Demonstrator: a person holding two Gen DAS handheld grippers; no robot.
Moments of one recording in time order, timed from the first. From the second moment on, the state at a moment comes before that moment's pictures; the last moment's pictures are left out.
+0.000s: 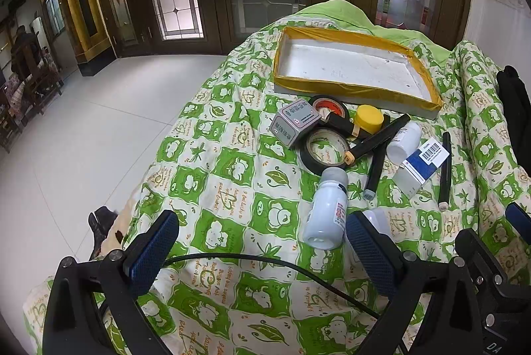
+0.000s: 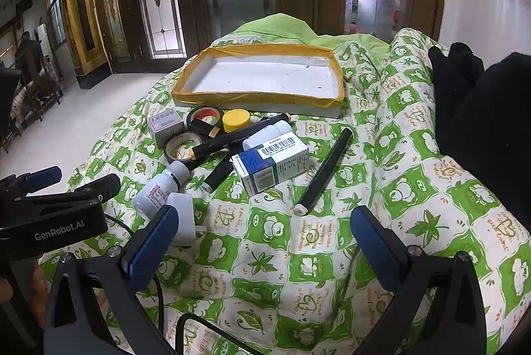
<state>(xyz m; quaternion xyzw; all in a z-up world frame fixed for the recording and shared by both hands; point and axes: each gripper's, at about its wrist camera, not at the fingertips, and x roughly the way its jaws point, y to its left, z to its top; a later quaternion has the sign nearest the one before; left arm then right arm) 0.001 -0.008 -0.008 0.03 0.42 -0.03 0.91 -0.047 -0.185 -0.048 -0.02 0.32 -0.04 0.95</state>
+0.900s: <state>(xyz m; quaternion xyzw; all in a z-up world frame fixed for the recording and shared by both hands) 0.000 -0.008 -0.008 0.03 0.42 -0.03 0.91 -0.044 -0.197 -0.025 -0.01 0.30 -0.03 0.95</state>
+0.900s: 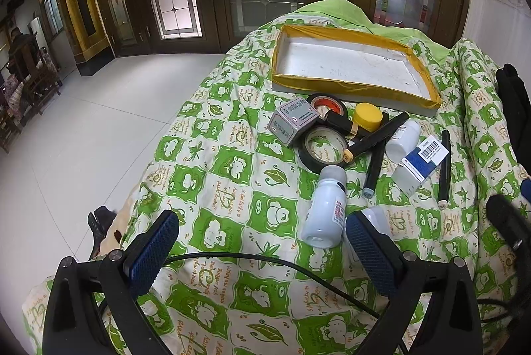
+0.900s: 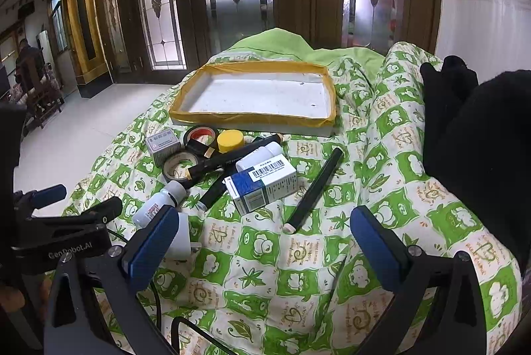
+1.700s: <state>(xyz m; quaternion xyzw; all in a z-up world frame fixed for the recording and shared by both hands) 0.008 -0.022 -0.017 0.04 0.46 -0.08 0.88 -0.006 -0.250 -0.030 0.05 0.38 0.02 0.93</state>
